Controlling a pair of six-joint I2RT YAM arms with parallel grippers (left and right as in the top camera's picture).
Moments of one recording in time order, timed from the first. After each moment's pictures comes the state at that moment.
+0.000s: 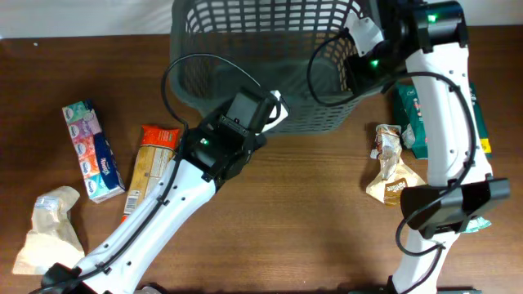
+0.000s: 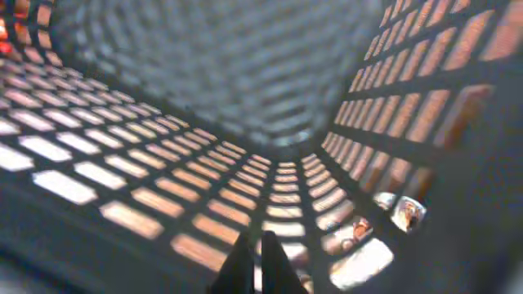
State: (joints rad) left arm -0.62 1.52 1.40 -0.77 -0.43 0.50; right arm 0.14 2.07 2.42 -1.60 -0.21 -0.22
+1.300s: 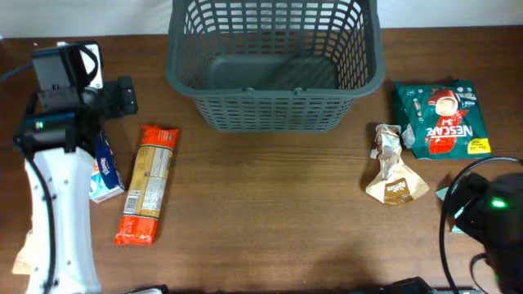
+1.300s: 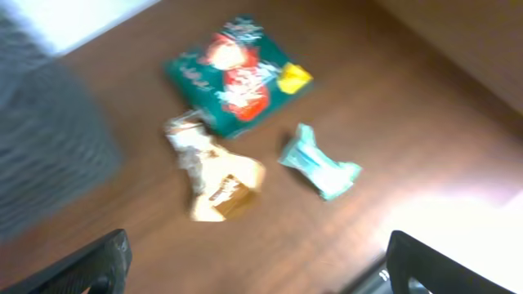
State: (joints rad) left arm 0.16 1.47 1.53 -0.85 -0.10 0.04; right arm 0.22 0.94 1.65 -1.69 0.55 0.75
